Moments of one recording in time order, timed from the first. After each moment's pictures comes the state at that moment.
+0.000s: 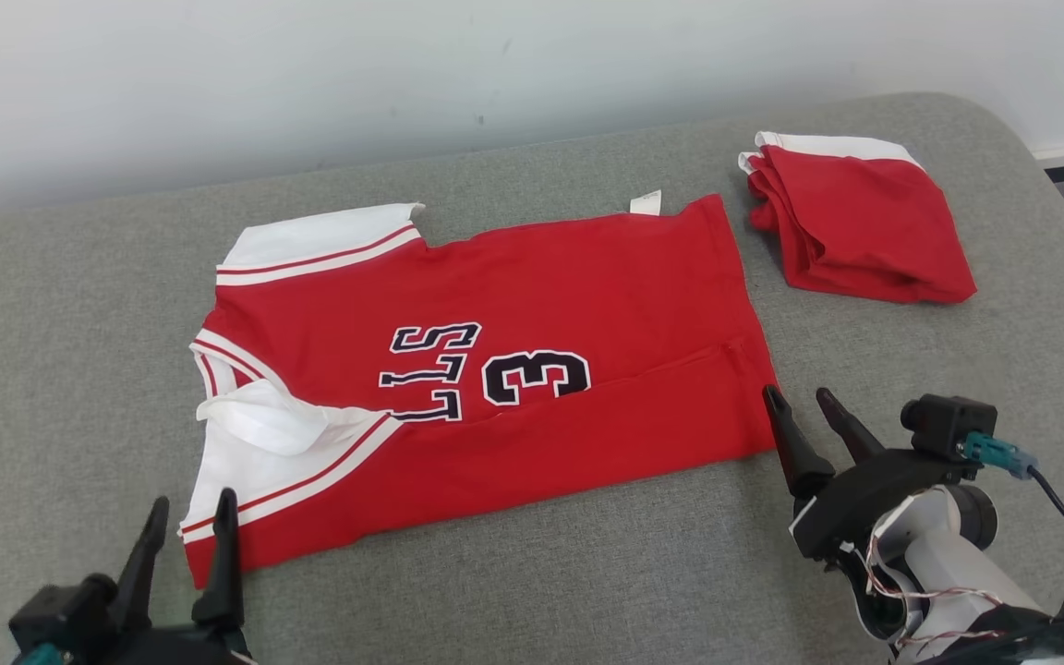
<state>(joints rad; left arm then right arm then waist) -0.22 0.23 -0.13 0.24 -0.45 0.01 -0.26 -0.54 -0.31 0.61 0.63 0.81 0.13 -0.18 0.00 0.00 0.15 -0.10</state>
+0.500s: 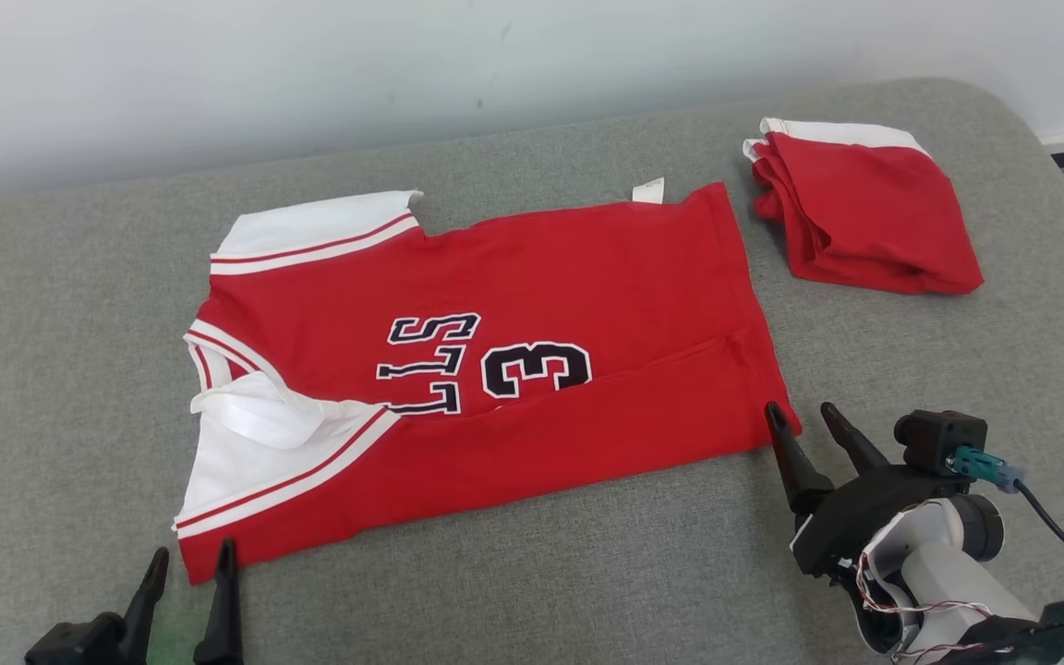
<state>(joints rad) -0.16 0.21 -0.11 0.29 -0.41 0.02 -0.26 -0.51 -0.30 0.57 0.67 0.69 0.13 -0.20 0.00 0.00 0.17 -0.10</state>
